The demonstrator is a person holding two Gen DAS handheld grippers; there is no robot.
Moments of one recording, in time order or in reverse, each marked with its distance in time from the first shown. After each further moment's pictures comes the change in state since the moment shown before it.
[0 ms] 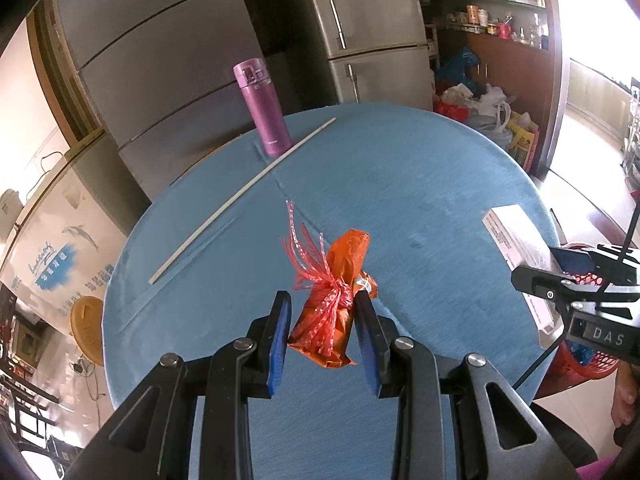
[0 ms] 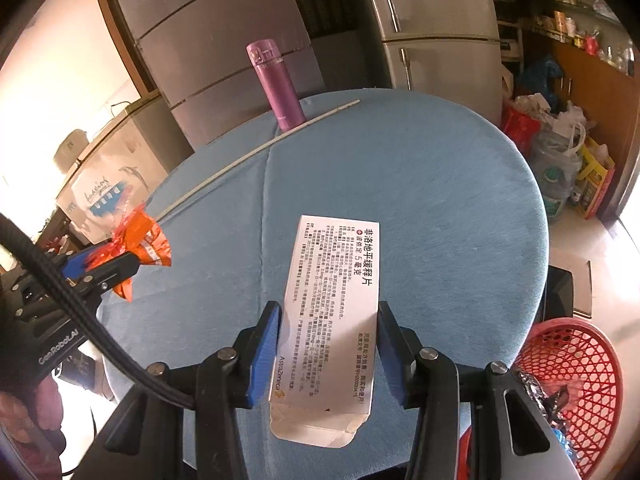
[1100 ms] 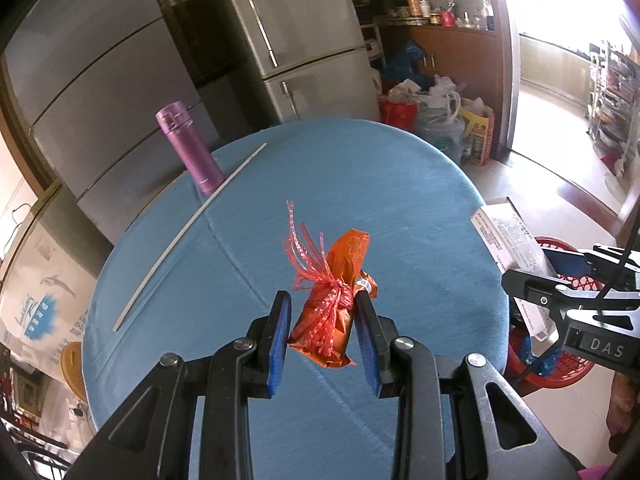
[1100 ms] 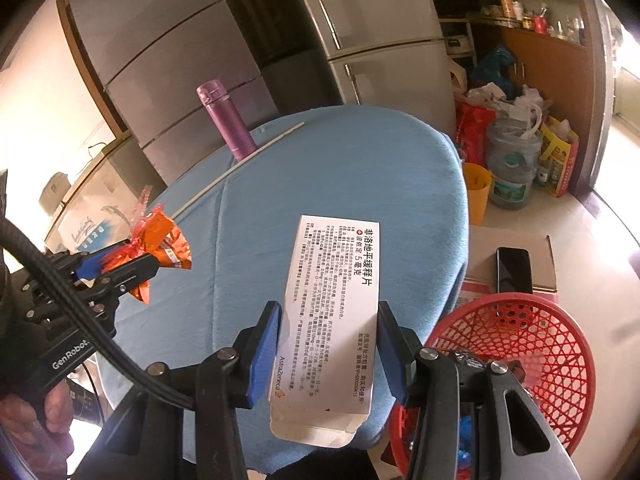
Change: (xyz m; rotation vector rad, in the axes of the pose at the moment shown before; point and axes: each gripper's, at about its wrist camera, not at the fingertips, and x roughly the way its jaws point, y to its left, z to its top) left arm -0.010 -0.088 0.029 0.149 -0.035 -0.084; right arm -0.054 -0.073 -0.015 0.135 -0.062 -0.047
